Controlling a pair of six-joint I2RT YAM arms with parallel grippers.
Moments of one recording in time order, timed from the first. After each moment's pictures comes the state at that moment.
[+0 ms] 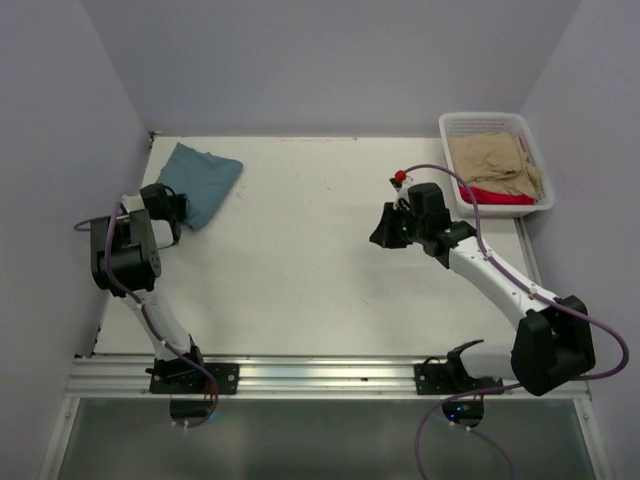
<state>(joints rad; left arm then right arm) 0.26 1.95 0.91 0.52 -0.07 -1.26 0.40 1.31 0.92 -0.31 -0.25 0.39</state>
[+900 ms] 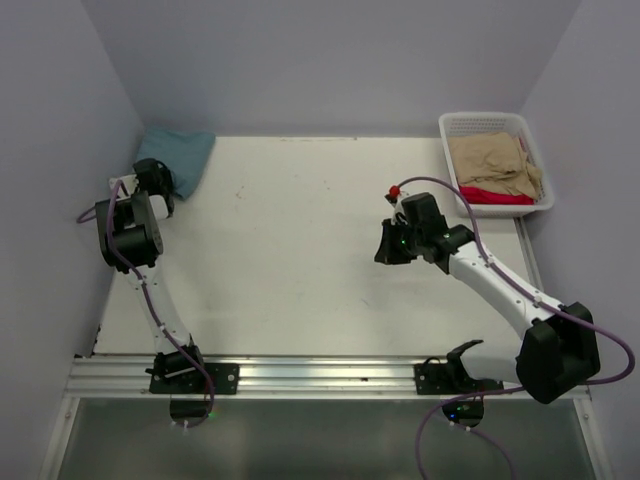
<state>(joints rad) 0.31 2.25 1.34 0.48 -0.22 -1.43 0.45 1.27 0.91 -0.52 -0.19 0.36</state>
